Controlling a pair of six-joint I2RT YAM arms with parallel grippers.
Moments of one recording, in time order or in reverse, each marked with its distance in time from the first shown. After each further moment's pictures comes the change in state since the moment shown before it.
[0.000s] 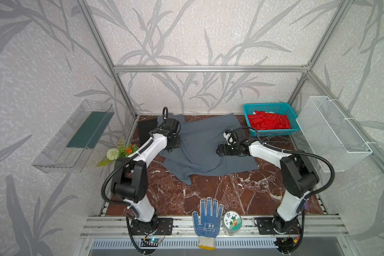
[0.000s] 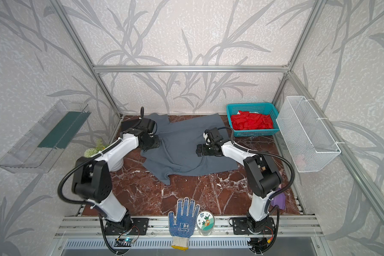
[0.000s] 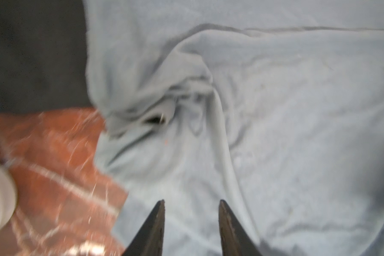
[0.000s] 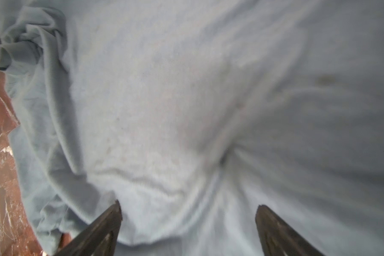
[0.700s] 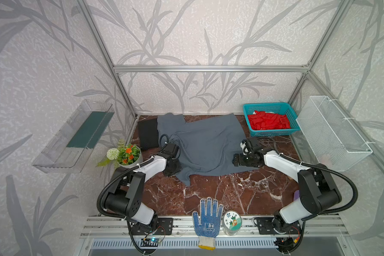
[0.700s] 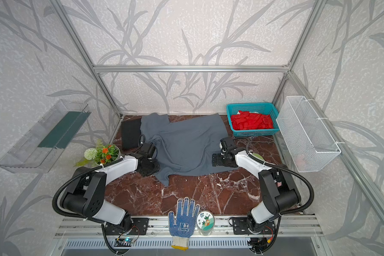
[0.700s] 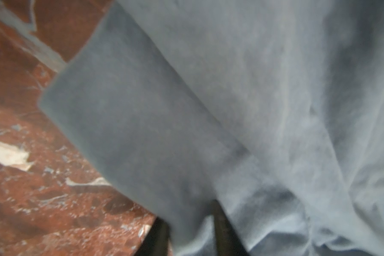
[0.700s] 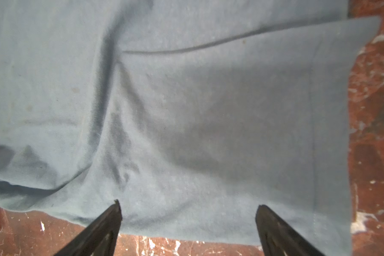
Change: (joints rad) left arm -0.031 -0.053 -0.412 0.194 0.129 -0.245; right arm -0.109 -0.179 -0.236 -0.108 0.082 0.011
